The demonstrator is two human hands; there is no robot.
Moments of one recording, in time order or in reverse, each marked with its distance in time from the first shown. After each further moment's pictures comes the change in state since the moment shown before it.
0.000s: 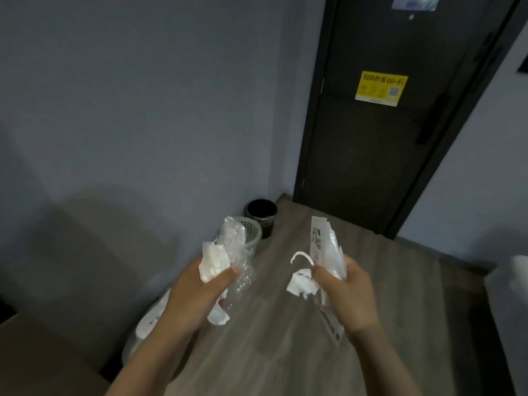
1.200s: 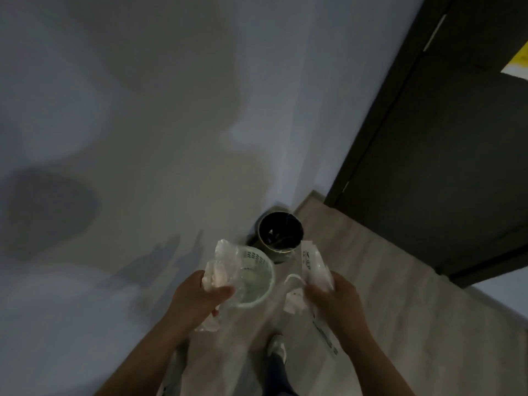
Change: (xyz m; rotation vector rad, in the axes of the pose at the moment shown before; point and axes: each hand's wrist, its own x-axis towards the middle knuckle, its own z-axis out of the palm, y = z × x) left_hand 0.676 -0.073 0.057 0.239 0.015 -0.454; right_hand 0.641 0.068 0.251 -0.324 -0.288 0.314
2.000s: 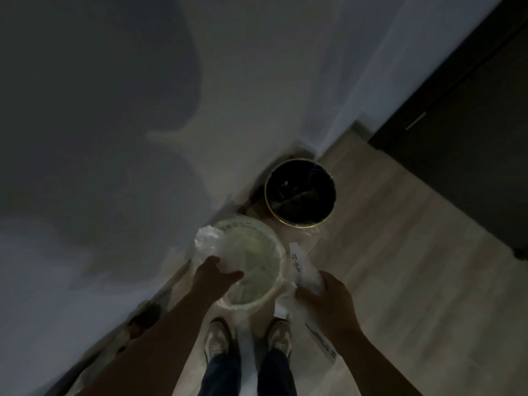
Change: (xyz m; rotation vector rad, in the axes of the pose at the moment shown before) left_hand 0.361 -0.125 0.184 0.146 -0.105 -0.453; right_hand 0.329 0.164 0.121 -0.216 -0.200 0.261
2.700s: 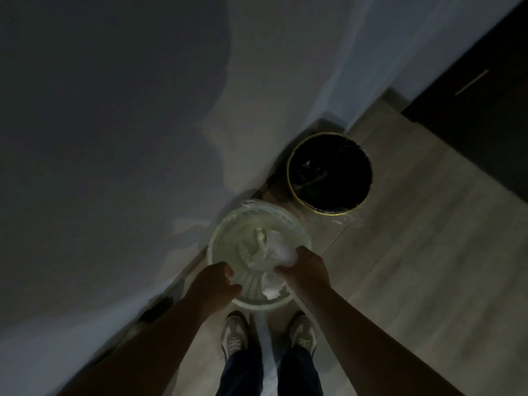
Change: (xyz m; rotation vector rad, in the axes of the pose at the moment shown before) left_hand 0.060 -0.048 -0.014 0.451 -0.124 0.109; right_hand 0.111 0.003 0.121 -0.339 -0.126 0.101
